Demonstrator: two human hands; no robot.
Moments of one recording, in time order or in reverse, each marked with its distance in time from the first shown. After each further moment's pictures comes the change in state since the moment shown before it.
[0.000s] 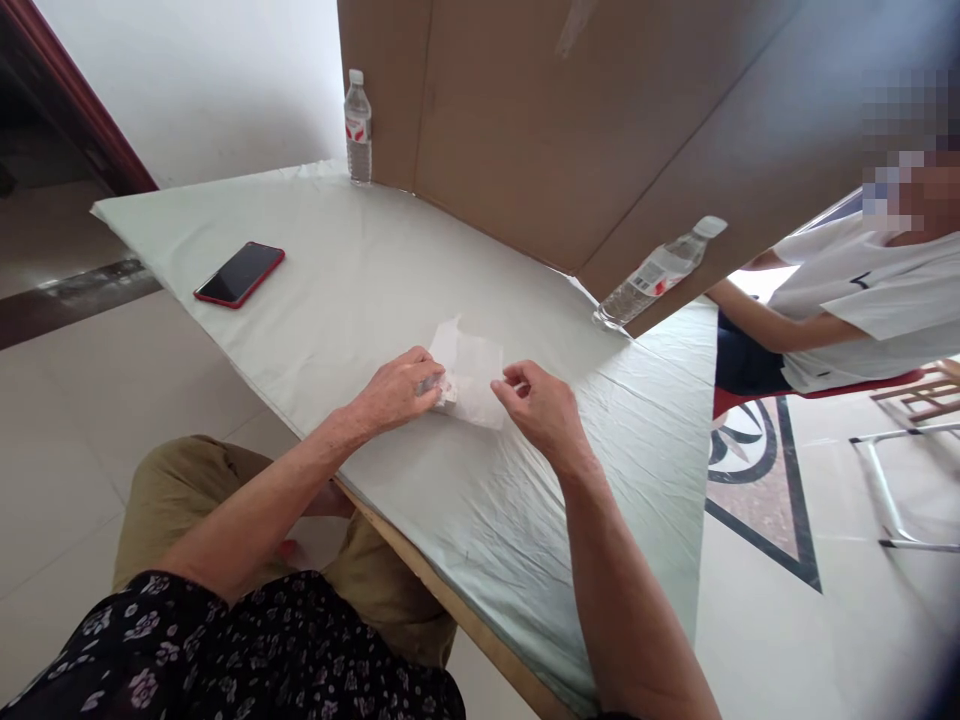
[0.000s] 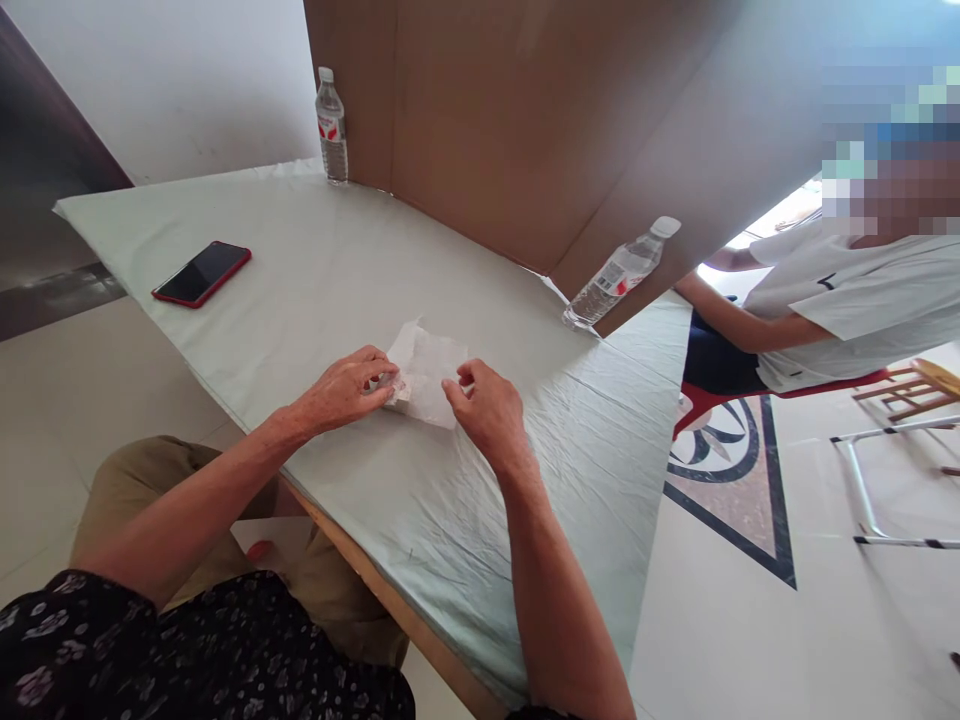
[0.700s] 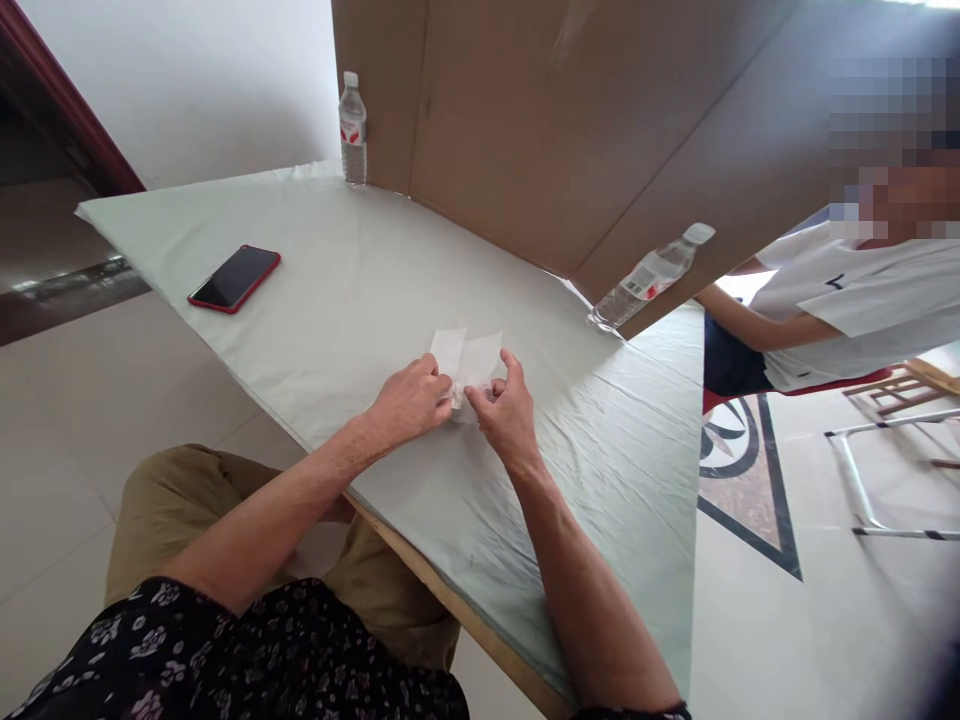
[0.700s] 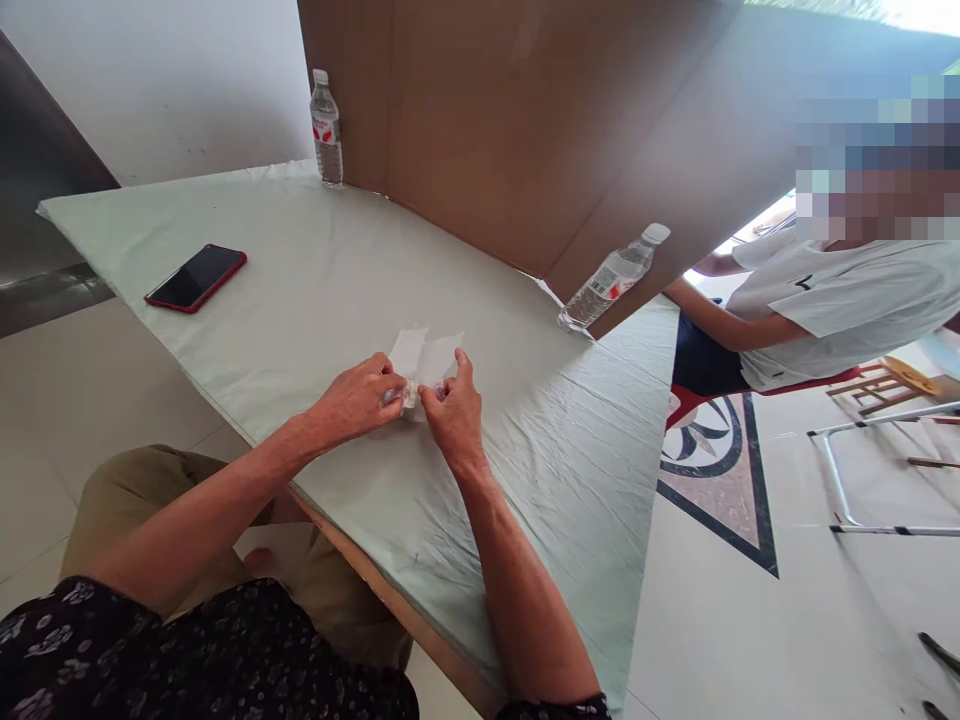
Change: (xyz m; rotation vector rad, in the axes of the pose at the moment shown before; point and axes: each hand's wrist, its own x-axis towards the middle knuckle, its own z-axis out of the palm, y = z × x) left_hand 0.006 0.027 -0.002 0.329 -0.158 -0.099; right_hand -0.004 -0.020 0.045 0.371 0.081 0.136
